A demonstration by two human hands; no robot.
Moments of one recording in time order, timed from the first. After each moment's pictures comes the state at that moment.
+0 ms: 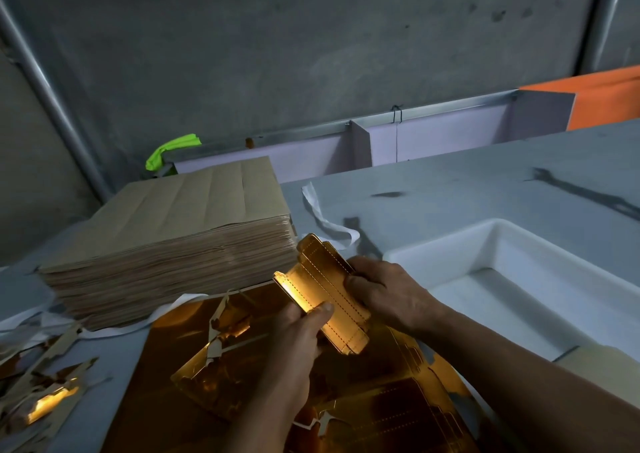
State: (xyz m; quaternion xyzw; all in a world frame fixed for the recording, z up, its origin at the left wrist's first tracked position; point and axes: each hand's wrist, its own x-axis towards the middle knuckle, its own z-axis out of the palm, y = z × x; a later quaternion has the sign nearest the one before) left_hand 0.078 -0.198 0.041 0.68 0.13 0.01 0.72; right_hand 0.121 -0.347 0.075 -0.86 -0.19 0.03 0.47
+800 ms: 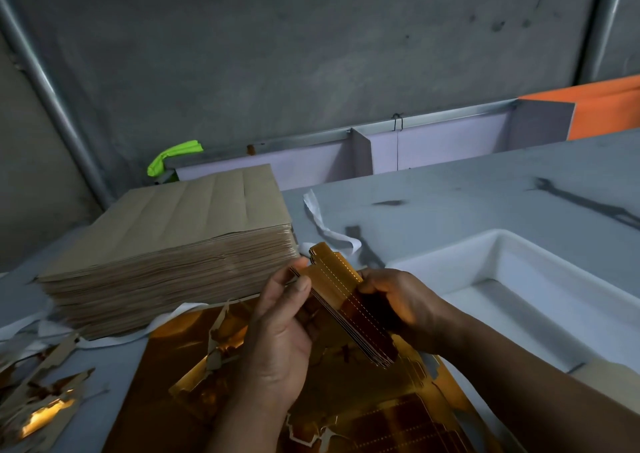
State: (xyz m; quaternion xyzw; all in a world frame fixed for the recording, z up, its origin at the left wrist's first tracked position) left_hand 0.082 -0.182 0.069 0.53 -0.05 0.05 0.84; right_hand 0.126 -0.353 0.083 -0.70 0.01 0.20 0.68
